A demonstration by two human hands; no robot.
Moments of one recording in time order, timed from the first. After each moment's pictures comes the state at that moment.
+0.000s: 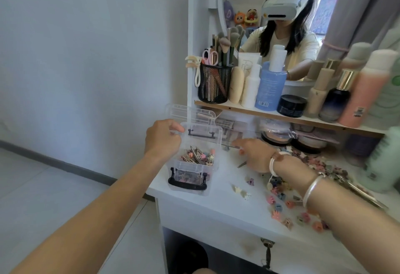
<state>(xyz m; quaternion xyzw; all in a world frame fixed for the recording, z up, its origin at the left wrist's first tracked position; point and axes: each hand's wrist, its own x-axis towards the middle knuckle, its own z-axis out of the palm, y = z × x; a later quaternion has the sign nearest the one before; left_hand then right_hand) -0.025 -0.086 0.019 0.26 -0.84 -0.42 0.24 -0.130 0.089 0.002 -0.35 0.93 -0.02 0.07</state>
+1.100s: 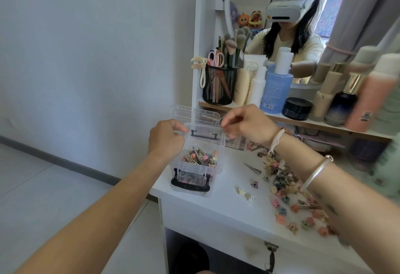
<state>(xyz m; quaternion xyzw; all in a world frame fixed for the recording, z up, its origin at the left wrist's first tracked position) -0.025 -0.091 0.018 0.25 -0.83 -0.43 0.24 -0.124 0.062 0.053 -0.36 0.83 -0.41 0.08</state>
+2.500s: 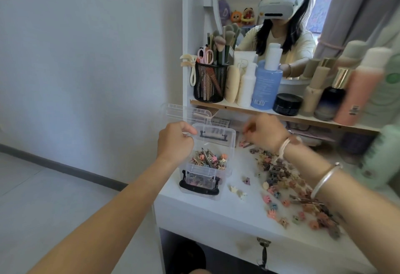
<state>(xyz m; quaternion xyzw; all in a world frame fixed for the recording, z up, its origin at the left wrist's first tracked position) -0.033 -0.061 0.016 0.21 -0.84 -0.45 0.22 -0.138 0.099 0.035 -0.27 0.94 -0.21 -0.05</state>
